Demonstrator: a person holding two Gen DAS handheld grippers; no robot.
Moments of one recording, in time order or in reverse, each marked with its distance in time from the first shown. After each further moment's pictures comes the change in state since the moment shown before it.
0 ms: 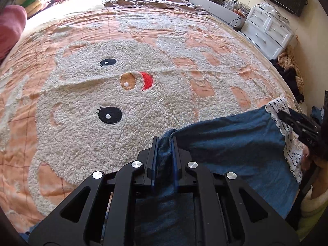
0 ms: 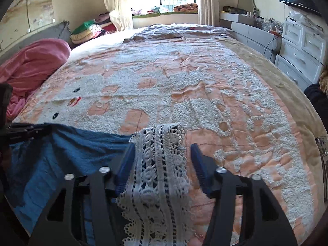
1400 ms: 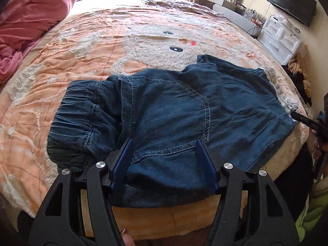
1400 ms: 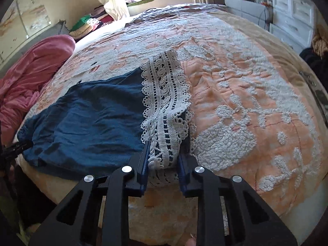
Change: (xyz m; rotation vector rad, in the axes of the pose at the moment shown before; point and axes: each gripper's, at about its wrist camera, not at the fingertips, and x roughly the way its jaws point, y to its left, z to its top) left arm -0.124 0.040 -0.165 -0.110 -0.043 0.135; right arm -0.085 0.013 -0.094 0.064 0.150 0.044
